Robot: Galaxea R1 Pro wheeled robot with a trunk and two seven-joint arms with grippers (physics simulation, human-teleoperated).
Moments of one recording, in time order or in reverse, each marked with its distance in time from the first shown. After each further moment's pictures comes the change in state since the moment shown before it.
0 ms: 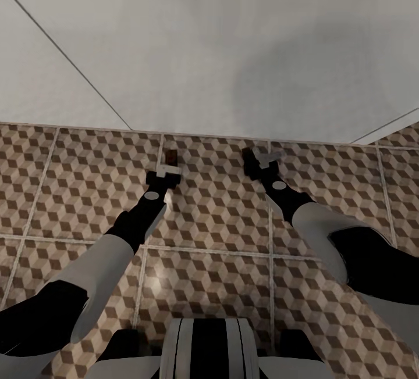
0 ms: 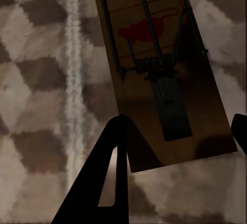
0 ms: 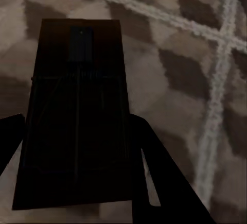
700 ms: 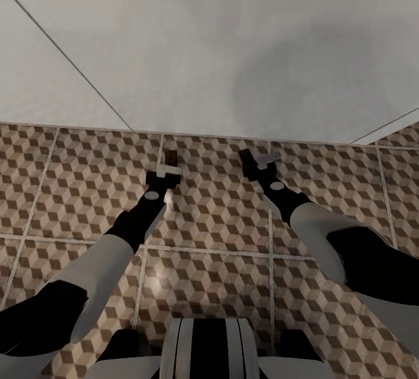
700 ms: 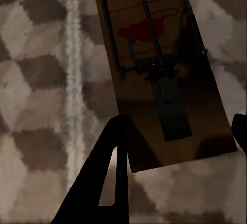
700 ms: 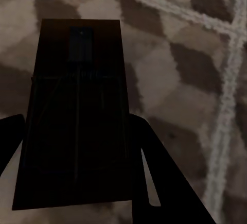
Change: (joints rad) left arm 0.000 0.000 -0.001 -0.002 0.001 0.009 0.001; right arm 0.000 0.011 0.000 0.006 0.000 0.014 0.000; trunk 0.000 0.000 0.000
